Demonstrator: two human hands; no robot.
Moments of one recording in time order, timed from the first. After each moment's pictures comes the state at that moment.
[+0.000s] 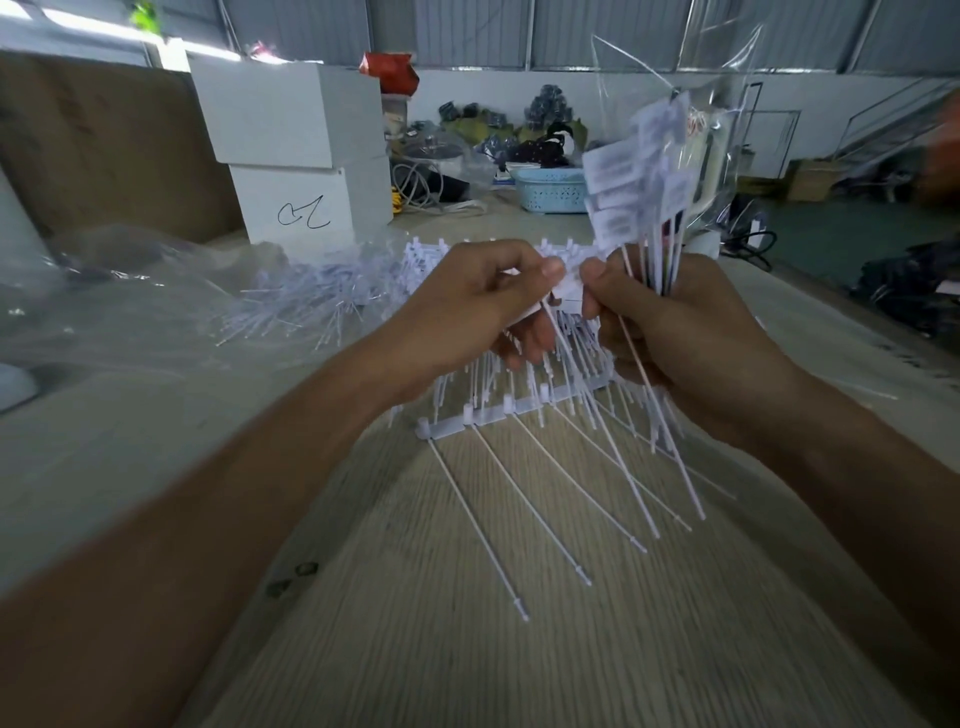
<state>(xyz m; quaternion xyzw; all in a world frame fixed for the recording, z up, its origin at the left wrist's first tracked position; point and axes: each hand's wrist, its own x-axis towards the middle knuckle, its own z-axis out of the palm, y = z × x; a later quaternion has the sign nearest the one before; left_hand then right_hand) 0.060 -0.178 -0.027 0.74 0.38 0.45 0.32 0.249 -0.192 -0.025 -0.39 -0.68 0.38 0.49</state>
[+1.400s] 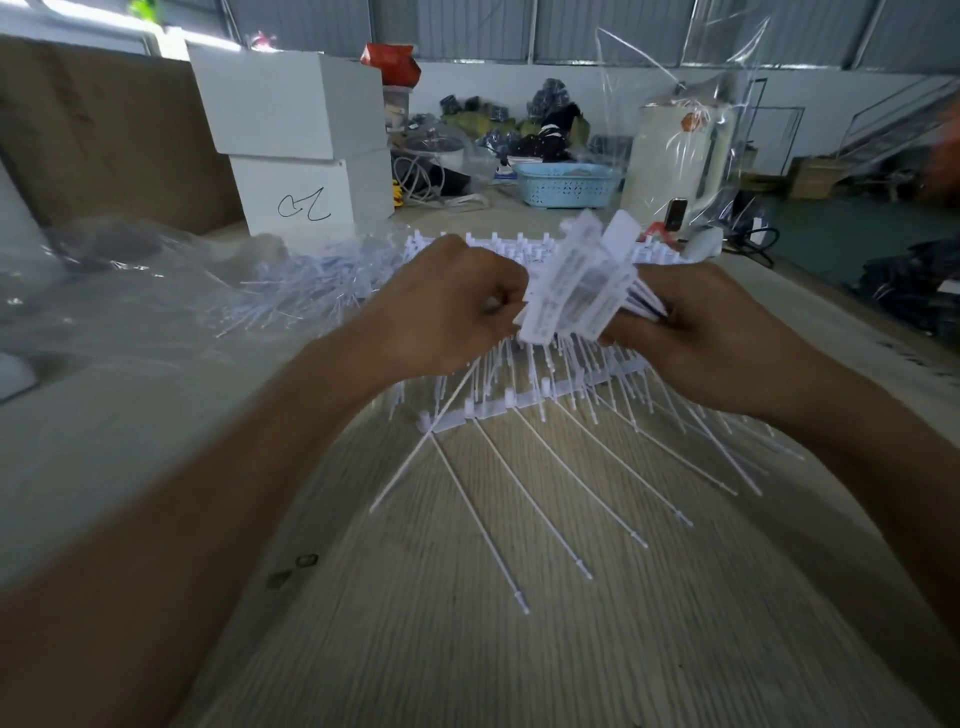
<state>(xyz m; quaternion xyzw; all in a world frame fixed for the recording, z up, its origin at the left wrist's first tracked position) 0.044 -0.171 -0.024 0.85 0.42 0.31 -0.06 0.272 -0.186 -0.021 -0.33 -0.89 0.07 0.31</state>
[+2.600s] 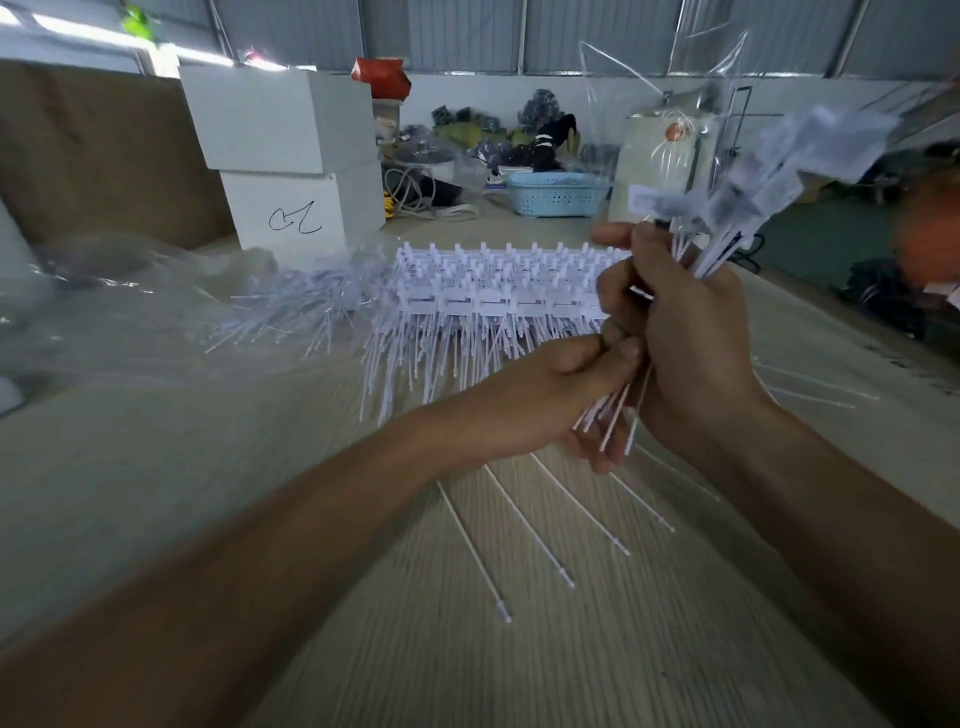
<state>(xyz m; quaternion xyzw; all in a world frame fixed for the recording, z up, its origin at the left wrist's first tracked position) 0.113 -0.203 -0.055 0.74 0.36 0.32 0.47 0.234 -0.191 -0.029 -0.32 -0.49 0.43 0.68</state>
